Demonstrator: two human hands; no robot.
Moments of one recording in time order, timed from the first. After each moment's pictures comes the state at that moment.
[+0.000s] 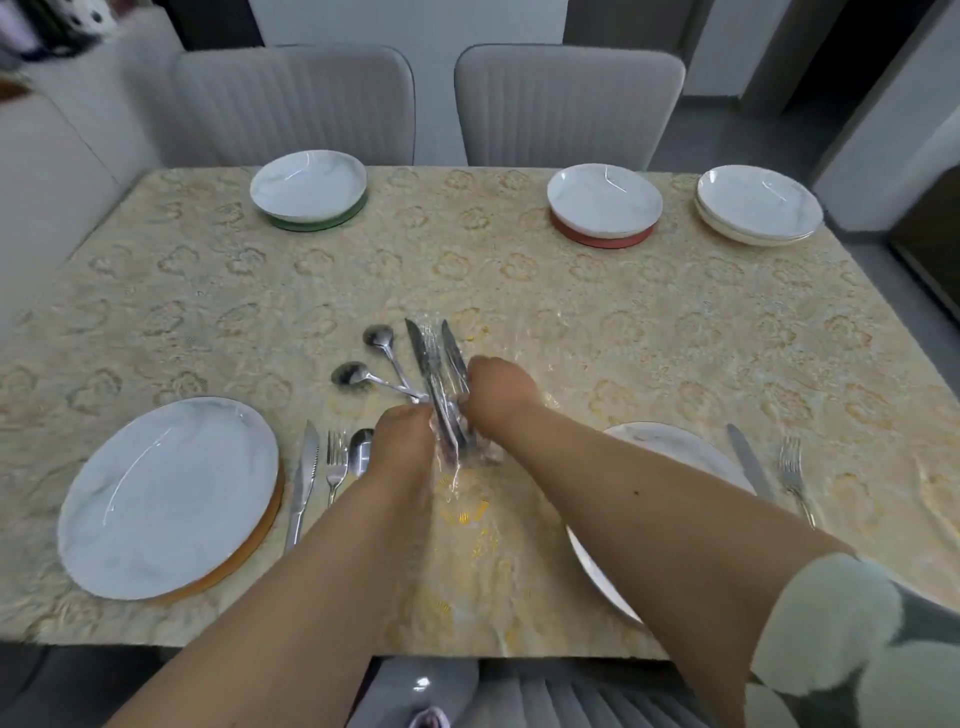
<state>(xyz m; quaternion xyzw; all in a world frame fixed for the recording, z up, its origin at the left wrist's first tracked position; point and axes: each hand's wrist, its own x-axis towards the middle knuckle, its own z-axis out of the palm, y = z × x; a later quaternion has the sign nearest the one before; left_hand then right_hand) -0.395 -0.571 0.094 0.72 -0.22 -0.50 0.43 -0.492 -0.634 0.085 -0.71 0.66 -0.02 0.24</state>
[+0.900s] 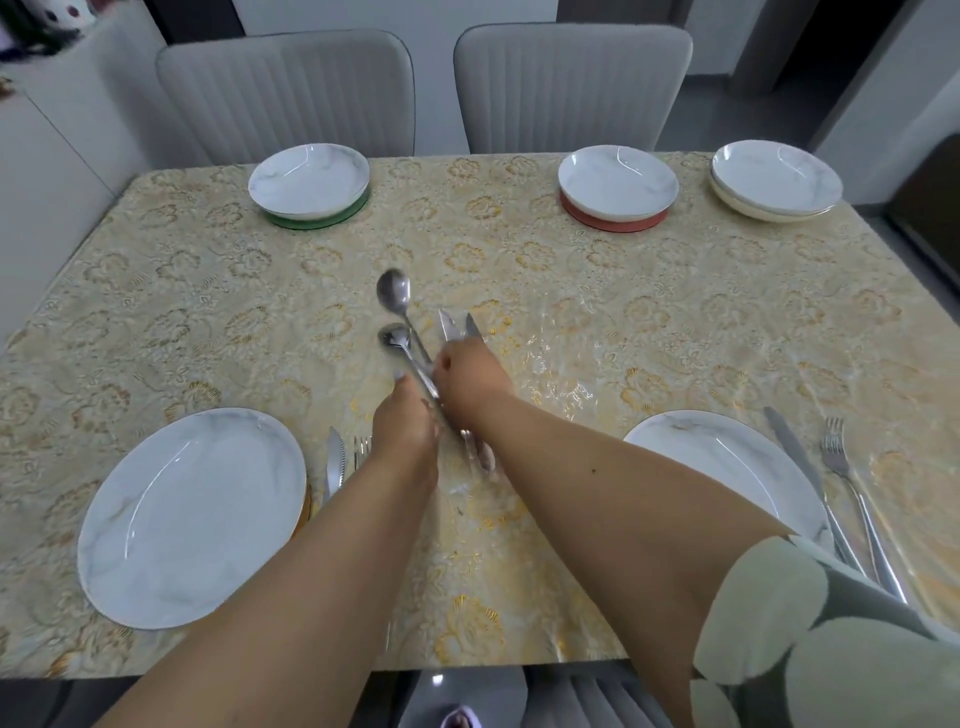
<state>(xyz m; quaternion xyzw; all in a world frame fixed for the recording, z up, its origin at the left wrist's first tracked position) -0.361 -0.594 0.086 0.68 -0.14 -0.54 0.48 -0.428 -0.657 0.064 -0.68 0.65 -0.14 0.30</state>
